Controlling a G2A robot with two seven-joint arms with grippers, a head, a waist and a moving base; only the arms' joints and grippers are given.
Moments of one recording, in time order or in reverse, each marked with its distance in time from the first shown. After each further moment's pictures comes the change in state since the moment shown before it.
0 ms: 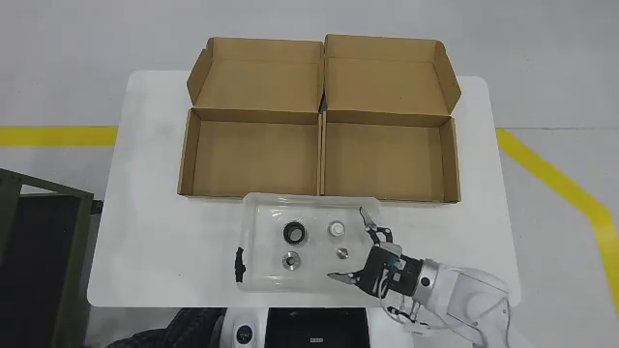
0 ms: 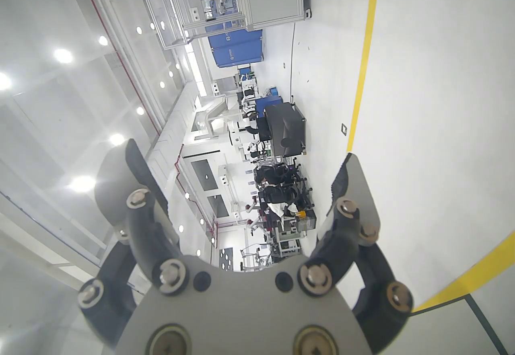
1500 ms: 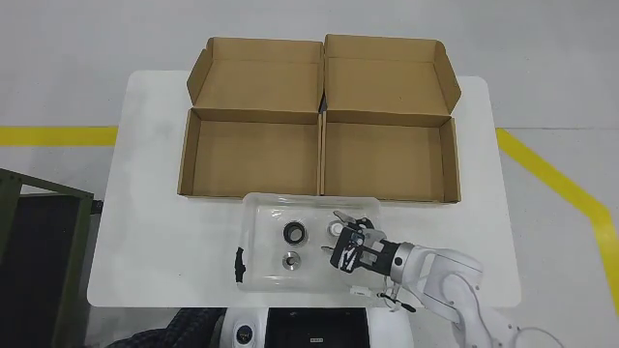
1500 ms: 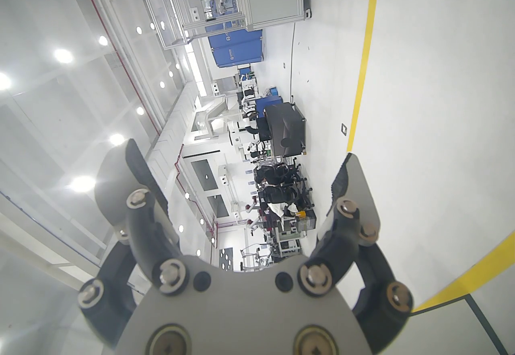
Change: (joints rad) left arm 0.000 0.000 0.000 0.000 0.000 0.000 0.000; right arm 0.175 0.007 -0.153 0.089 0.024 0.085 0.295
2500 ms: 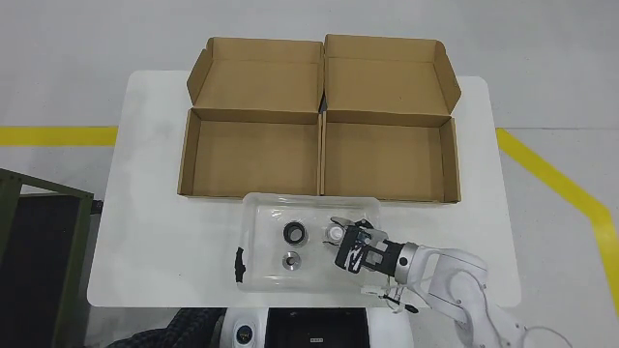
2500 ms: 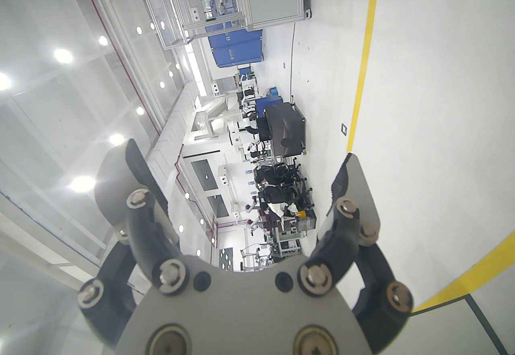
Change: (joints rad) left arm 0.000 0.000 0.000 0.000 0.000 0.000 0.000; right arm -0.015 0.019 0.031 -0.021 0.092 -0.029 -0.036
